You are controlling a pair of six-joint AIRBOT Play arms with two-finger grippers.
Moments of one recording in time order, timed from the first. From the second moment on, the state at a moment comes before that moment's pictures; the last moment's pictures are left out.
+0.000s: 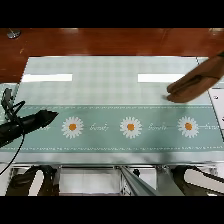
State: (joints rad) left arm 0.25 -0.50 0.41 0.79 -1.00 -1.37; right arm -0.46 -1.31 1.86 -1.14 1.70 1.70
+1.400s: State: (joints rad) left arm -0.04 -0.97 1.13 0.86 -1.02 -1.35; right arm -0.19 -1.03 1.38 -1.05 1.22 1.53
